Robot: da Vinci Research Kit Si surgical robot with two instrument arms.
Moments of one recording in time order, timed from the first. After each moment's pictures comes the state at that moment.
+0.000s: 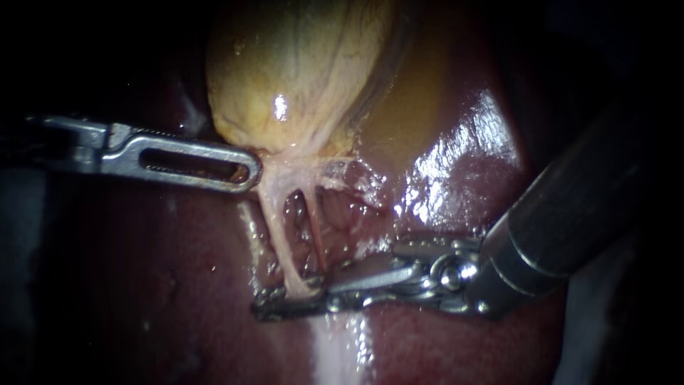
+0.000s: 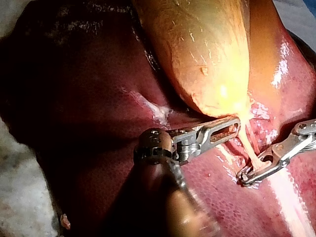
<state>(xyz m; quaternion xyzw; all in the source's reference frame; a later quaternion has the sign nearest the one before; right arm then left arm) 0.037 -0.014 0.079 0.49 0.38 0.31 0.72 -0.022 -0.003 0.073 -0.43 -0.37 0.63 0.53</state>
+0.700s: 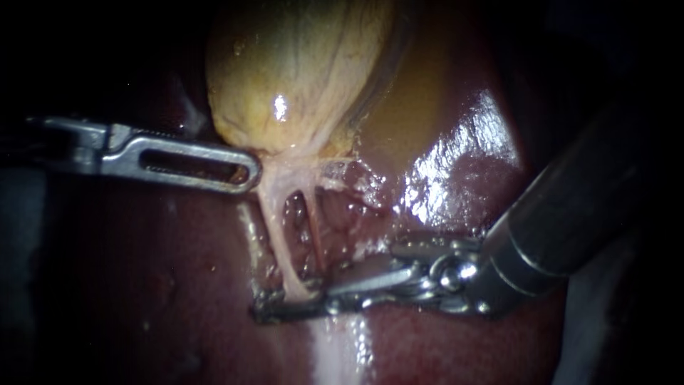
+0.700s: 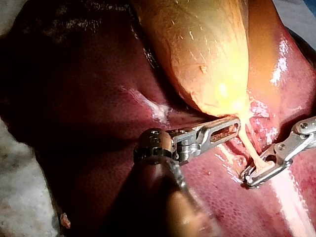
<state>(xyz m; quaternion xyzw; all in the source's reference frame) 0.038 -0.013 0.078 0.34 0.47 0.24 0.78 -0.022 -0.003 0.073 -0.43 -0.37 0.63 0.53</state>
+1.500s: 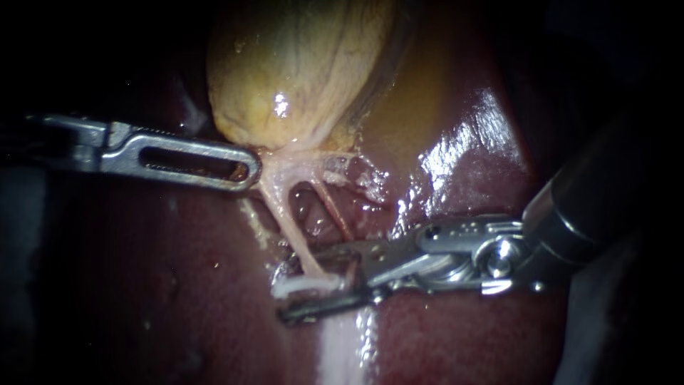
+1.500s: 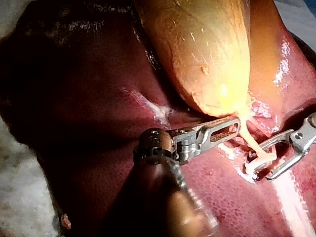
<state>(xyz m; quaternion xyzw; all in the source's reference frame) 0.034 -0.010 0.074 0.34 0.49 0.20 0.78 -0.022 -0.003 0.073 -0.43 -0.37 0.63 0.53</state>
